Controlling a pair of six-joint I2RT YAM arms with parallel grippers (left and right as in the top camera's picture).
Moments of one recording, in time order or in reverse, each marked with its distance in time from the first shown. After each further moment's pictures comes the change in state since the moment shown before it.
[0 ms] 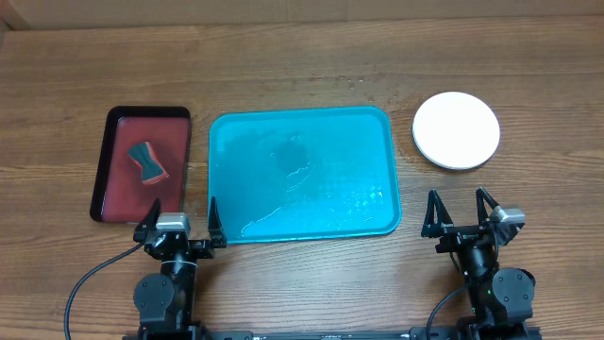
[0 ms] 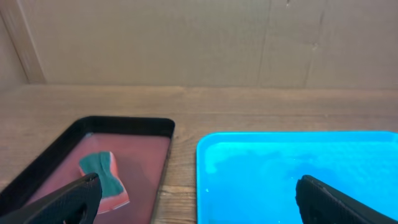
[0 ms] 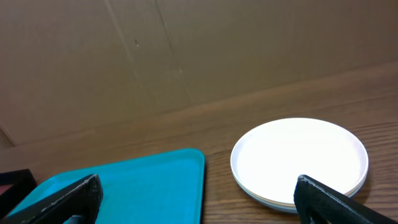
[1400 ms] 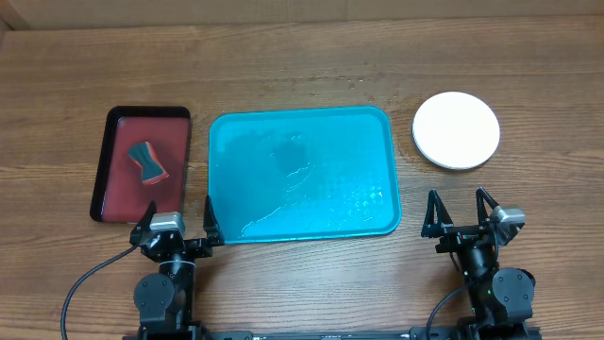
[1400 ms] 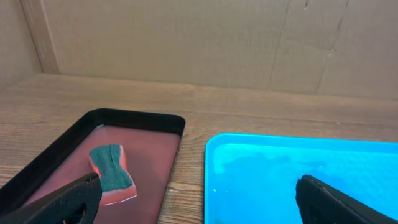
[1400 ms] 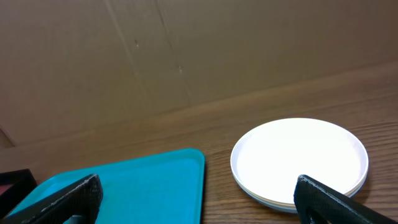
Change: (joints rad) left arm 0.000 -0.001 0.000 -0.005 -0.054 -0.048; right arm 0.000 0.000 0.000 -0.001 0.000 0.000
